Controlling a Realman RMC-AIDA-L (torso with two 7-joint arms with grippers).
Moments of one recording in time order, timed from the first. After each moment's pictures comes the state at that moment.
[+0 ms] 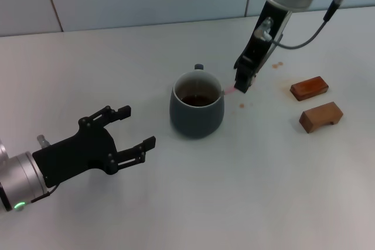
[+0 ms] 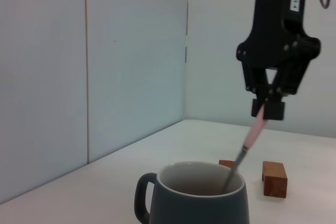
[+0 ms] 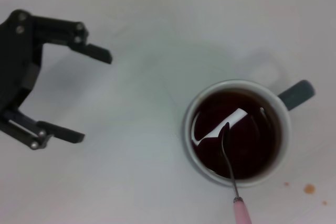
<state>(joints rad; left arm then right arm) -0.57 -2.07 0.24 0.18 2.17 1.44 -0.70 1.29 2.01 -1.06 -0.76 -2.80 -1.77 2.56</state>
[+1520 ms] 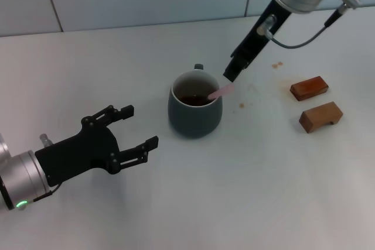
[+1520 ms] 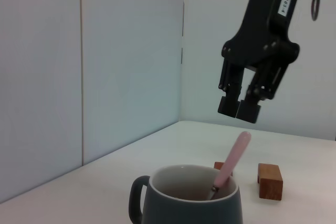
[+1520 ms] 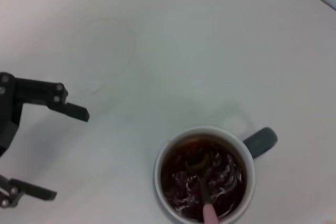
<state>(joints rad) -0.58 -2.07 0.25 0.17 2.17 1.44 -0.70 1.11 2.07 -1.06 -1.07 -2.78 -1.73 2.56</state>
